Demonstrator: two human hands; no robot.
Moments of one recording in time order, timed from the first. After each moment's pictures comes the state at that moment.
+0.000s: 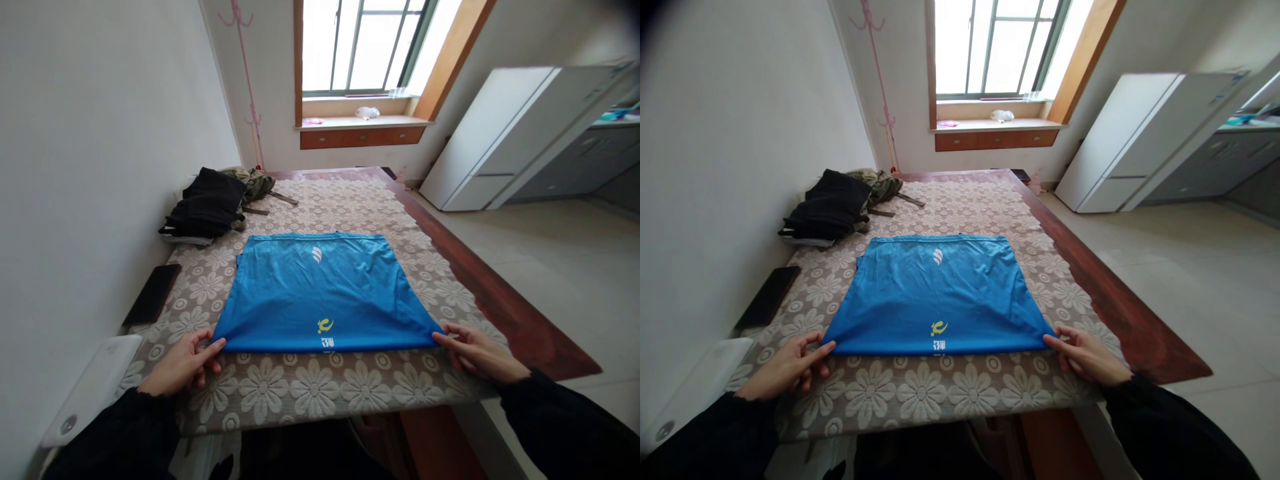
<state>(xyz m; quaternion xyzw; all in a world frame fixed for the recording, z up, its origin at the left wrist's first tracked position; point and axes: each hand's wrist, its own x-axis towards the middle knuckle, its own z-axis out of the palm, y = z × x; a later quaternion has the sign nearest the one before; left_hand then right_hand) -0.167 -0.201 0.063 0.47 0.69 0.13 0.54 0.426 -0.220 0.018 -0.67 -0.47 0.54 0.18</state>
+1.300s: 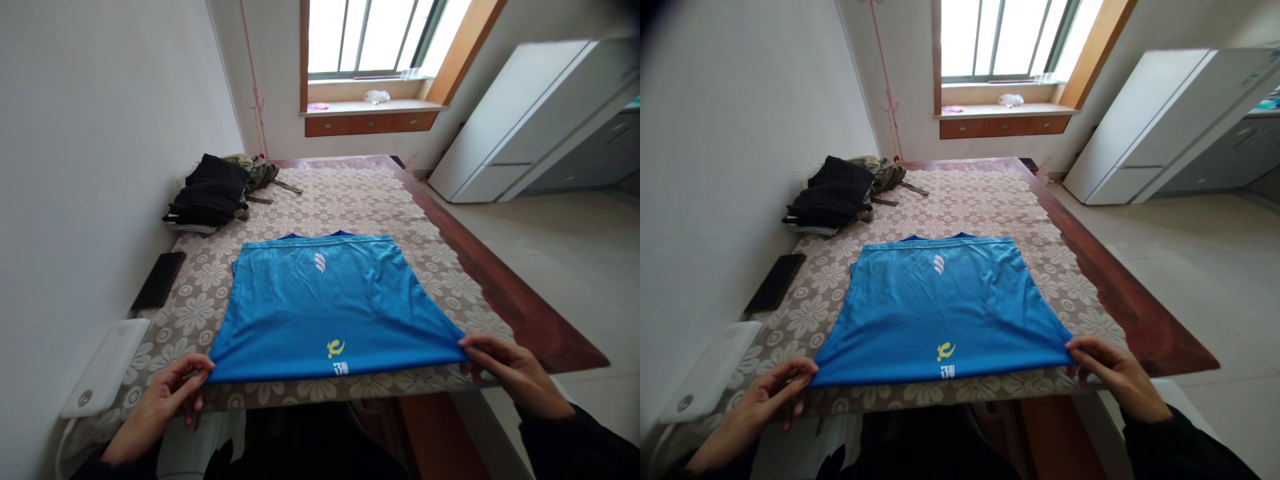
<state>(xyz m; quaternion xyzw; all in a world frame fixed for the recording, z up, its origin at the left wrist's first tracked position) -0.183 -0.284 0.059 0.44 0.66 0.25 0.56 0.414 -0.274 0.035 -0.68 -0.47 0.43 0.36</state>
